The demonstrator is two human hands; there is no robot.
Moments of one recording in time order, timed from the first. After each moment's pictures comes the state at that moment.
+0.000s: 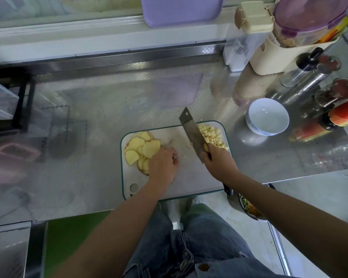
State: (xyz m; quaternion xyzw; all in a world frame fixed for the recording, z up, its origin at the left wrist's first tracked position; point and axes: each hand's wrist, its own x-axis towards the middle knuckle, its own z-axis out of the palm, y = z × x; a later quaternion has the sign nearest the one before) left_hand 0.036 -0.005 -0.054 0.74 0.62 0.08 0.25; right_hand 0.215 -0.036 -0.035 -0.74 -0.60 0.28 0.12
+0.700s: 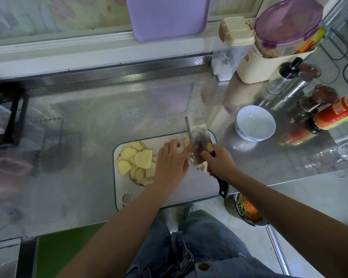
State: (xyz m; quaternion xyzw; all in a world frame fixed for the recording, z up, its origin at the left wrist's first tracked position) left_hand 0.074 0.001 -0.041 0.86 0.49 0.09 0.09; right_hand 0.238 -0.029 -0.016 -0.76 -0.44 0.41 0.23
